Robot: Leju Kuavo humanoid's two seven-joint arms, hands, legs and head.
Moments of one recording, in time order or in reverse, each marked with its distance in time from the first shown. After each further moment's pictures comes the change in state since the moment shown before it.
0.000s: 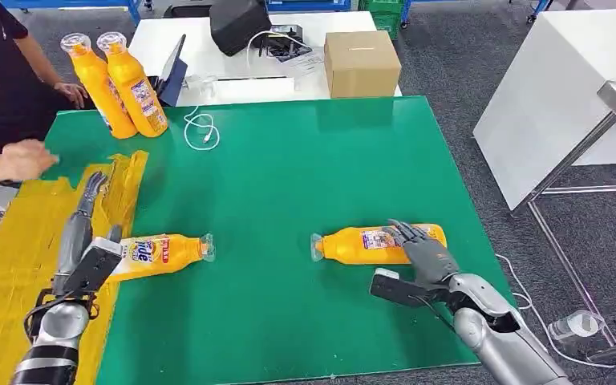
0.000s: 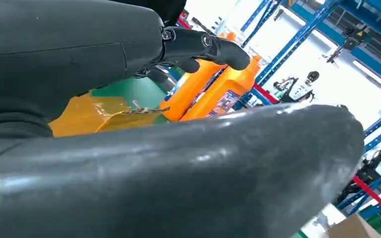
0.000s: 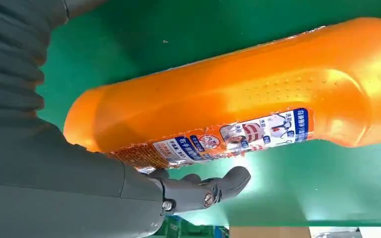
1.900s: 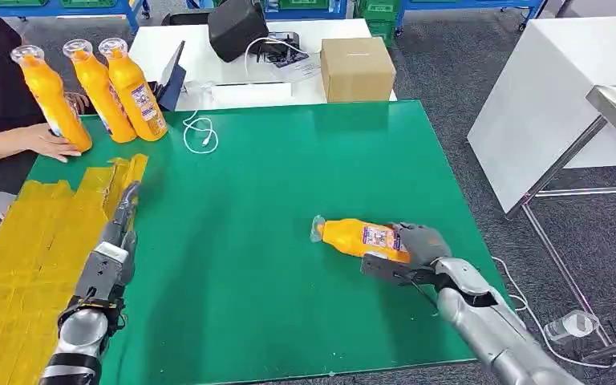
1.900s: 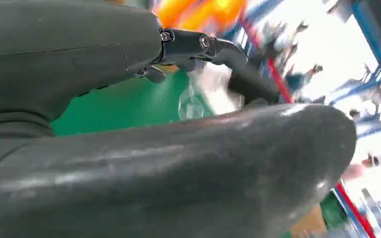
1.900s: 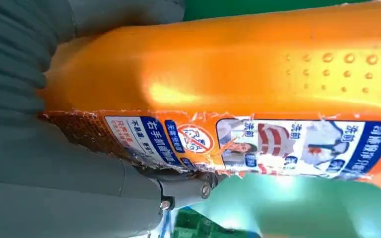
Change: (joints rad) left arm 0.050 -0.082 -0.066 -0.023 0.272 -0.249 0.039; right arm -0.140 0.127 0.080 0.296 0.006 -0.102 0.006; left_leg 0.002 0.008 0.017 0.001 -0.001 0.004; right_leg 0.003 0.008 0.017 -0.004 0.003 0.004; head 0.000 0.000
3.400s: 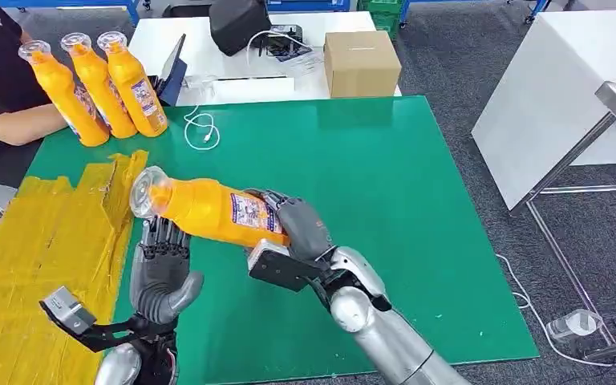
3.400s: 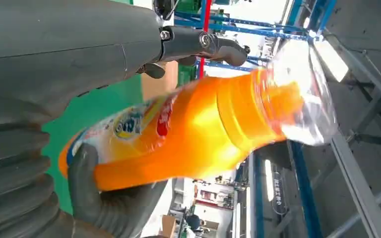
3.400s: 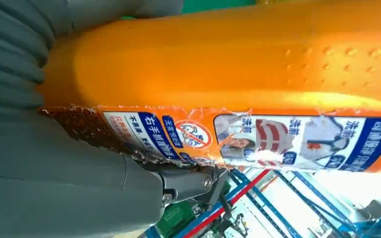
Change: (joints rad) left arm 0.188 -0.206 -0.215 -0.319 0.443 -0.199 -0.050; right arm -0.007 0.377 0.069 -0.317 -0.198 -0.030 -0.111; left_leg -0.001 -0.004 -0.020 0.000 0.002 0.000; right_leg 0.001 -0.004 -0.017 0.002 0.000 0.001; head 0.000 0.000
